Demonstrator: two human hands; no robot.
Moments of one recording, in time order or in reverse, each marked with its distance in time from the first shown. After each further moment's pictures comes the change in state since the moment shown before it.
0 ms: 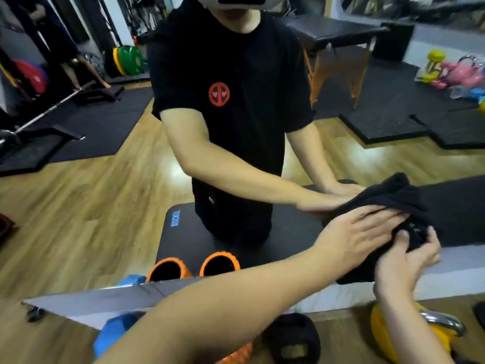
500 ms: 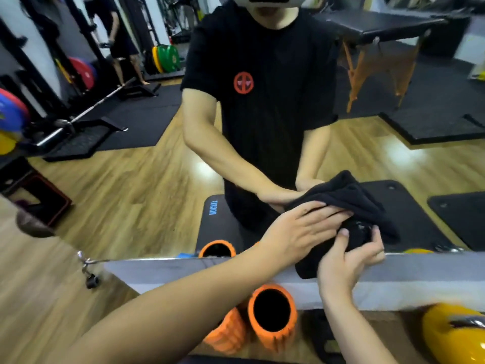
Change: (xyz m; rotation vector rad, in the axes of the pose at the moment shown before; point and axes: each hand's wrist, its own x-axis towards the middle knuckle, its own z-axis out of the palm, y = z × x) left_hand -0.212 -0.038 0.088 -0.009 0.155 -0.192; right_hand -0.217 -0.026 0.088 0.117 -0.191 -0.042
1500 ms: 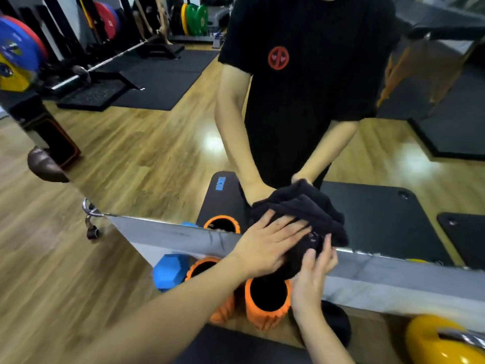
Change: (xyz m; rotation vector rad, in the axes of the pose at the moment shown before) left_hand -0.100 0.043 0.043 -0.458 -0.039 -0.371; right_hand -0.073 0.045 0.002 0.011 -0.470 0.074
